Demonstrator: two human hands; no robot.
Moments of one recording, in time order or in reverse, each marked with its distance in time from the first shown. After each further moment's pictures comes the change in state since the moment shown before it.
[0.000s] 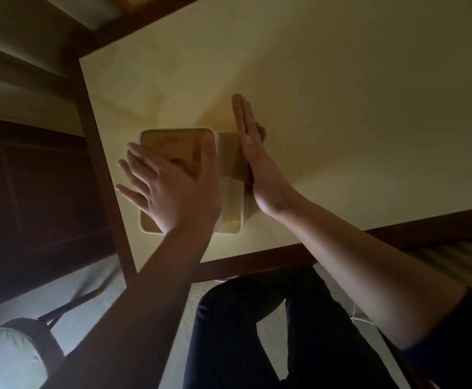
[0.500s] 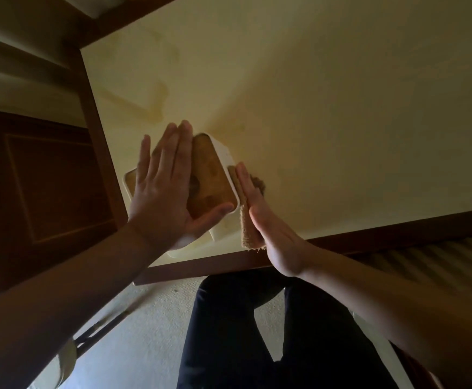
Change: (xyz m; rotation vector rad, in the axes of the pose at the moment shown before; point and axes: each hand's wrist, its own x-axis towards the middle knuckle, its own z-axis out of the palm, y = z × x) left_hand 0.034 -0.050 -0.037 0.357 -0.263 0.957; right_hand -0.082 0.020 0.017 -0.049 -0.163 0.308
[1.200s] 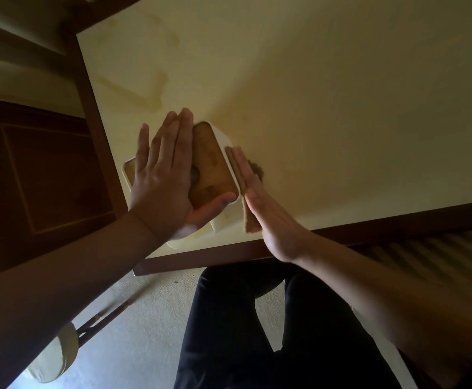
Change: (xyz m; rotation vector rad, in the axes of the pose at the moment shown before) left_hand 0.001 0.001 0.001 -0.005 0.018 -0.002; right_hand -0.005 -0.024 -0.003 -0.072 -0.035 -0.231
